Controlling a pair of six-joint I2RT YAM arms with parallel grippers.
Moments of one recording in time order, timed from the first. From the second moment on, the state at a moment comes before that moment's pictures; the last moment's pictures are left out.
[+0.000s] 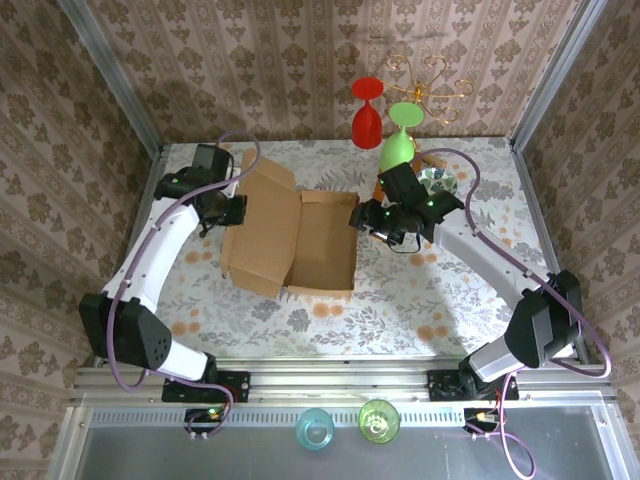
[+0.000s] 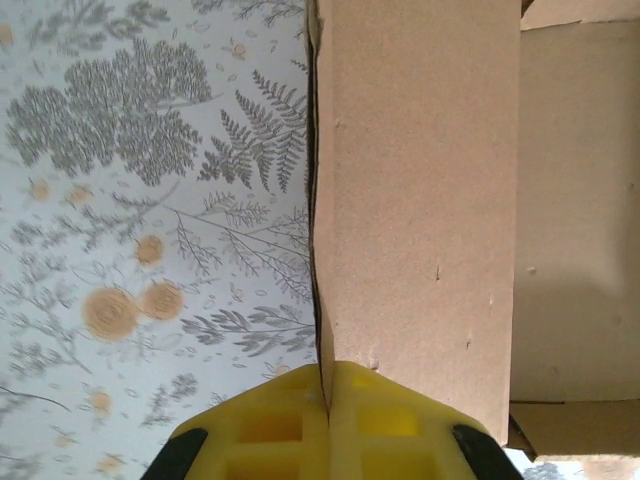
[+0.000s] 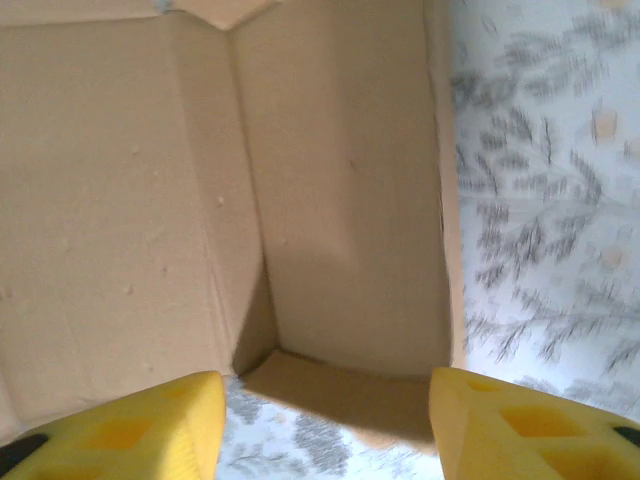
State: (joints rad) left arm -0.31 1.47 1.47 -1.08 -0.05 -0.06; right arm 0.49 1.50 1.29 -0.70 -0.20 0.81
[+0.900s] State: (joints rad) left arm -0.55 1.54 1.62 -0.94 -0.02 0.81; right arm 0.31 1.67 1.26 -0.06 -0.38 -0.18
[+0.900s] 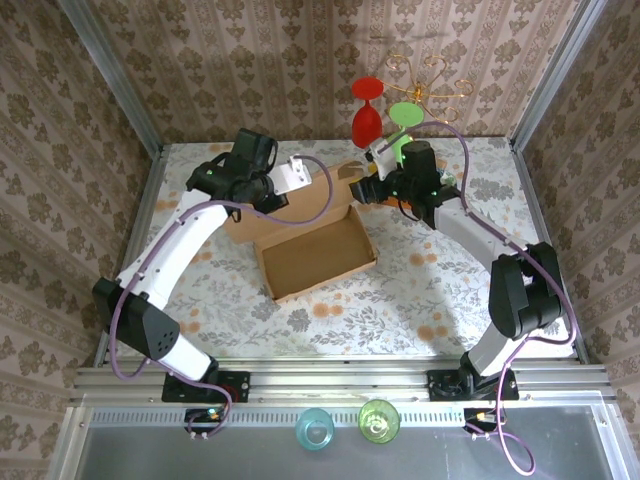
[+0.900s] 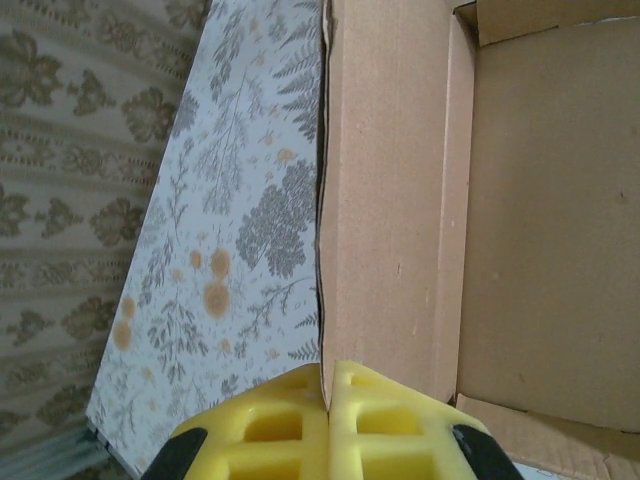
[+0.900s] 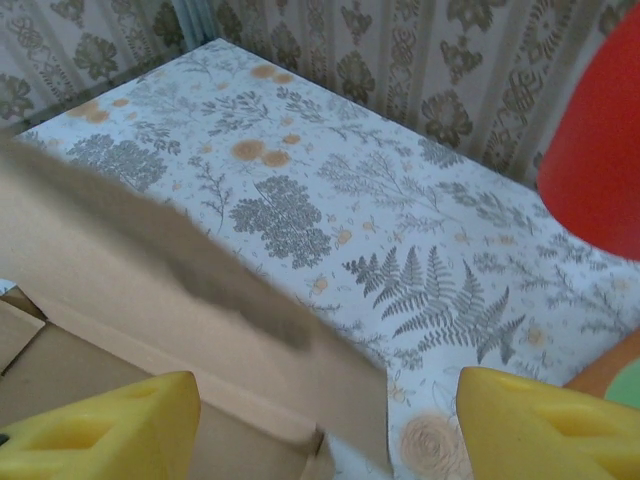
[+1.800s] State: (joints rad) left arm -0.54 1.52 1.61 -0.89 0.00 0.78; right arm 0.32 1.66 1.27 -0.16 -0.45 -0.32
